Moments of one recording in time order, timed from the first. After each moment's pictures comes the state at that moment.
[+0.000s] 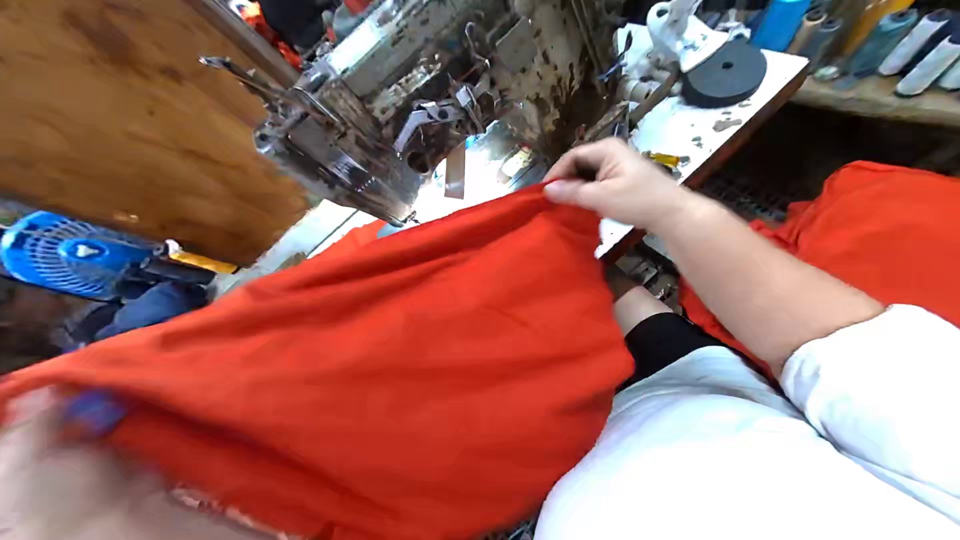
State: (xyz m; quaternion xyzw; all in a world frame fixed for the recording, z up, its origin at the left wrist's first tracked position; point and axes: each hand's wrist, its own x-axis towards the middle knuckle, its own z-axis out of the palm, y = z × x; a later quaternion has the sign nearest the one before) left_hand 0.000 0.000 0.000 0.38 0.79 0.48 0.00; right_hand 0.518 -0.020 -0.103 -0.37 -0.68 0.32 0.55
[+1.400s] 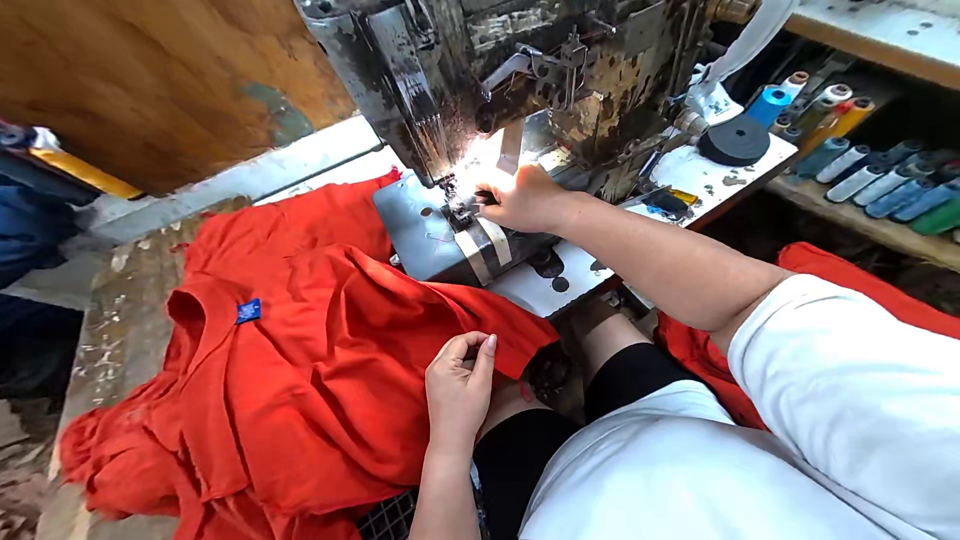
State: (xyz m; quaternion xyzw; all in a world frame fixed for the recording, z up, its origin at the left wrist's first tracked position) left_hand 0.188 -0.083 -0.207 0.69 0.52 0.43 0.27; right_hand 0.400 0.084 -0.103 -0.53 -0.83 0.11 0.17
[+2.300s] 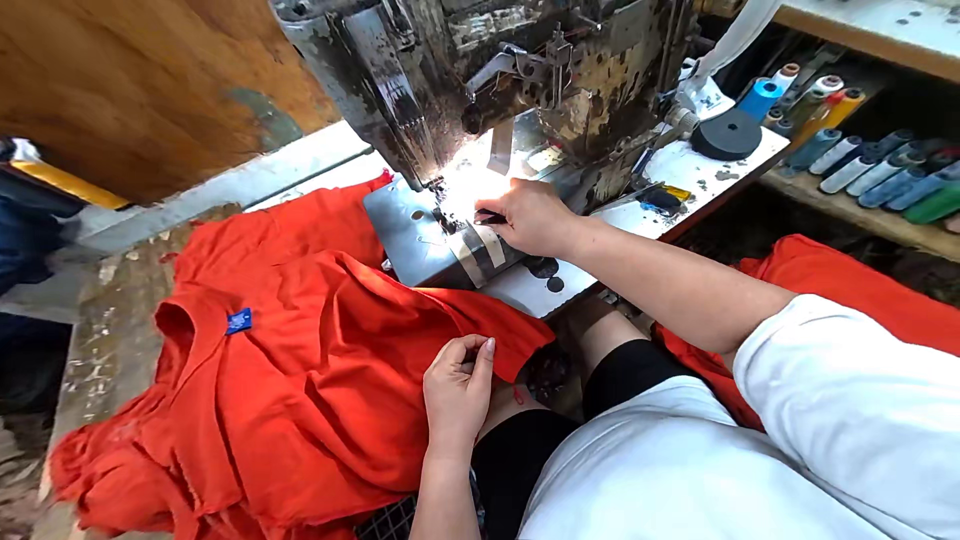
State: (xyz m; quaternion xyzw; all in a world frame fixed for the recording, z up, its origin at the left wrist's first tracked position) left_hand 0.189 -0.083 -0.210 0.70 0.51 0.43 0.26; right_hand 0.409 0.052 -0.117 -0.47 -0.84 0.07 0.25
